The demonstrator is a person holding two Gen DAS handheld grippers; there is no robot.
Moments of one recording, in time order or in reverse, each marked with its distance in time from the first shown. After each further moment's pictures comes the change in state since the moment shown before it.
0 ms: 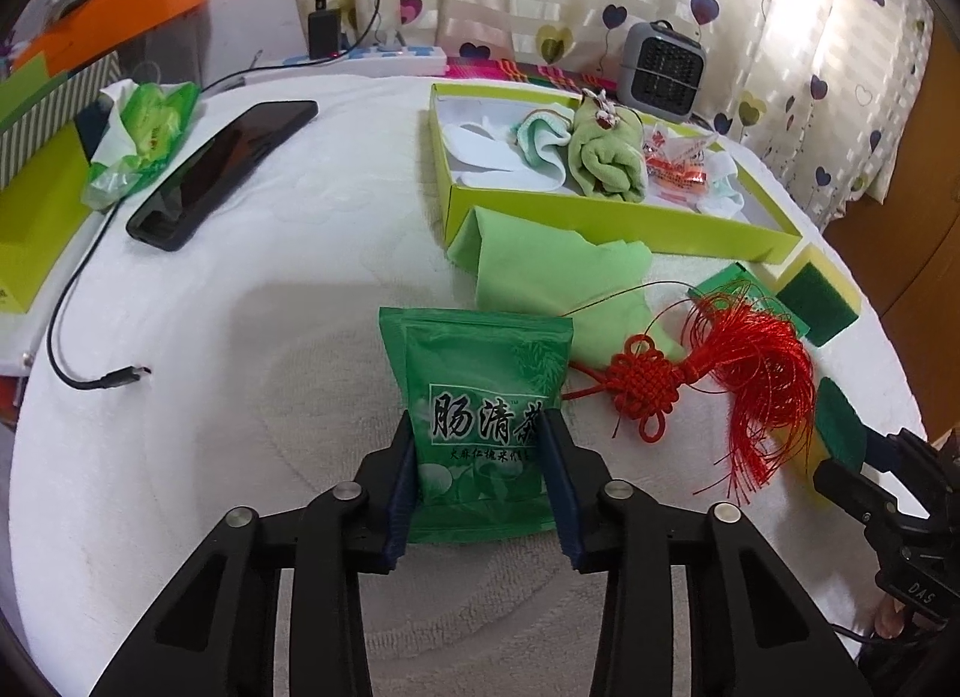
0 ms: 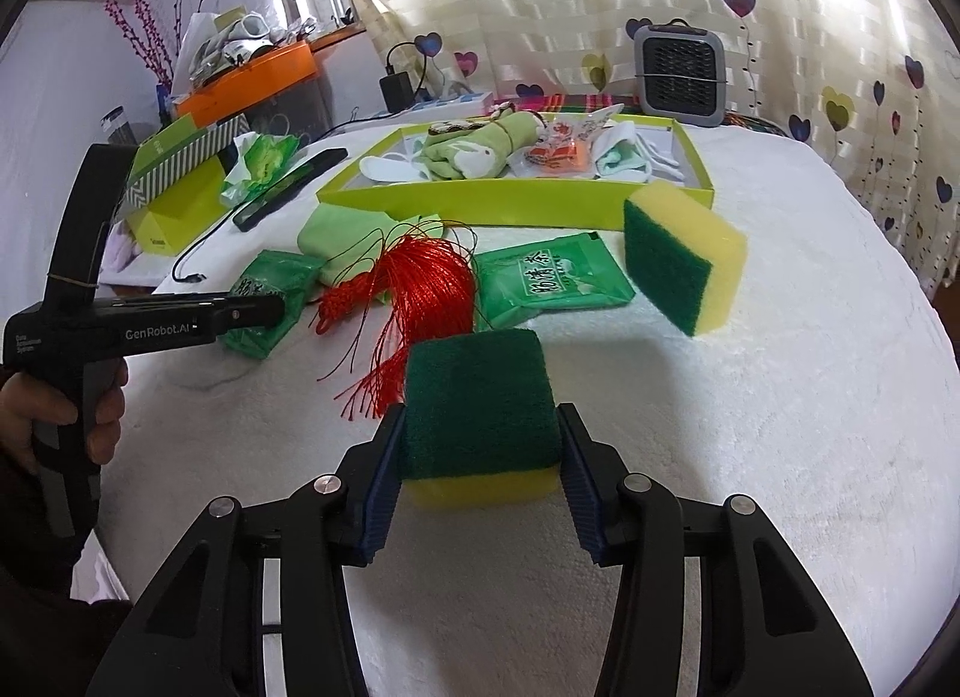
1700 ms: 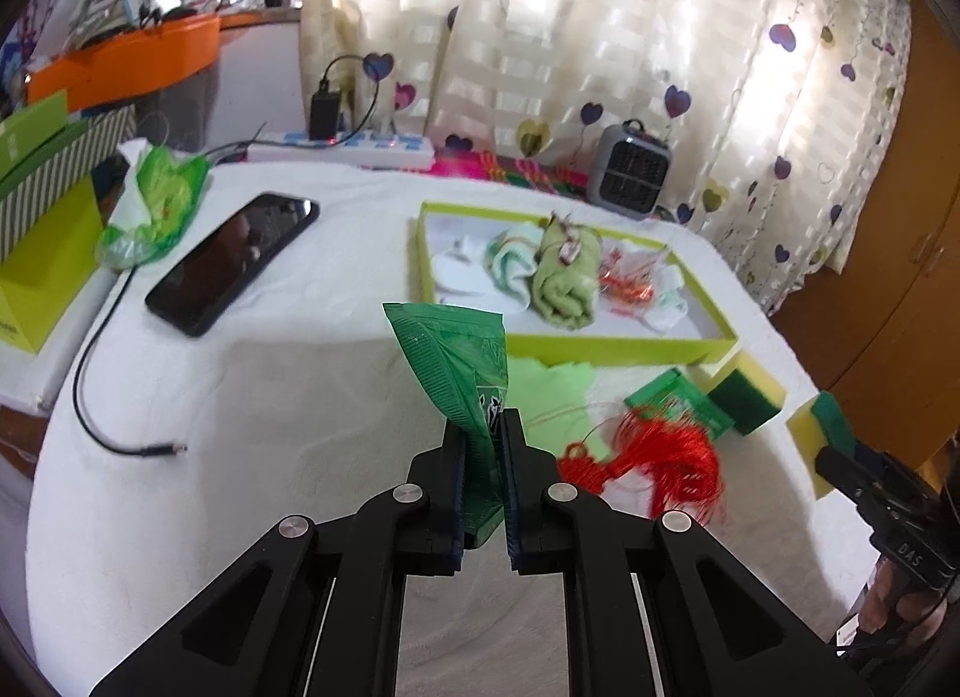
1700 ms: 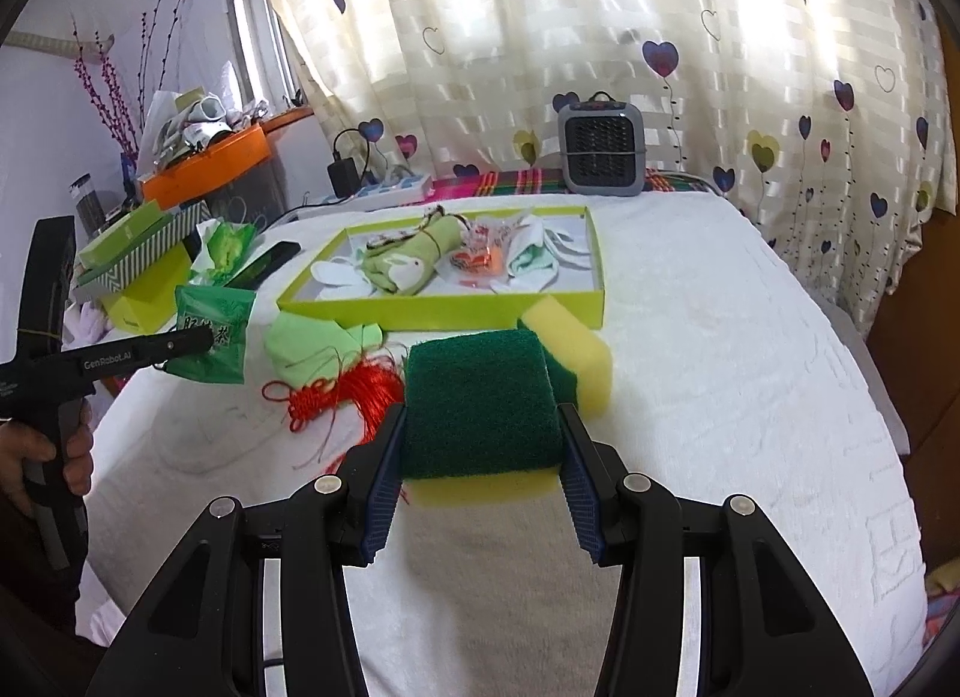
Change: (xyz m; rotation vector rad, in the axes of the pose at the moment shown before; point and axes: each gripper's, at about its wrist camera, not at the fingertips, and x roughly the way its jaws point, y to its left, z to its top) left arm -0.054 0.007 0.031 -0.042 -0.173 -0.097; right arm -0.049 -0.020 0.029 0.067 -0.149 -0.104
